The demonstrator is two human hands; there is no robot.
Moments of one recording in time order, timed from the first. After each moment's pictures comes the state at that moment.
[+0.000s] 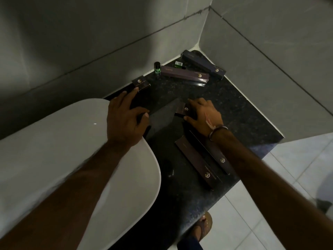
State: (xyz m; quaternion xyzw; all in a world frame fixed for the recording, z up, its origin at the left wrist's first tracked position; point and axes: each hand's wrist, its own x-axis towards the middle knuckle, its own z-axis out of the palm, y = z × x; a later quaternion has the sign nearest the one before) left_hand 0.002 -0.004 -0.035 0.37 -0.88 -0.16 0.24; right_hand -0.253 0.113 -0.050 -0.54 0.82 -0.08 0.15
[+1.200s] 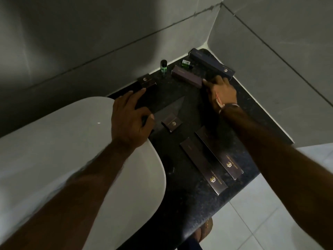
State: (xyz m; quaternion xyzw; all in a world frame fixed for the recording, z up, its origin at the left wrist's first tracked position) left_hand 0.002 -0.004 -0.034 0.36 -0.89 -0.16 0.24; right_hand -0.325 0.054 -0.064 -0.54 0.84 0.03 0.05
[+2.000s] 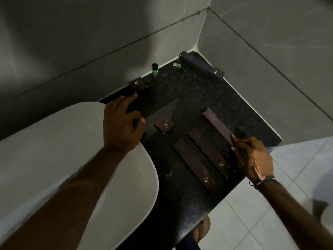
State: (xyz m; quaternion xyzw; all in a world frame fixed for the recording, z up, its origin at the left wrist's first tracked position) left_hand 0.003 -0.004 -0.034 0.36 -0.89 -0.16 0.23; right_hand -0.295 0.286 -0.072 -0.45 0.88 -0.08 0.07
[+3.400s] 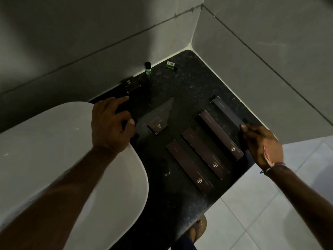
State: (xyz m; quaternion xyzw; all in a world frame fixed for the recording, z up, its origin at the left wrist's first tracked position) left_hand 0.003 -0.006 -0.036 0.35 -0.90 -0.13 0.23; right_hand -0.356 0.284 -0.065 -0.47 0.88 -0.04 0.04
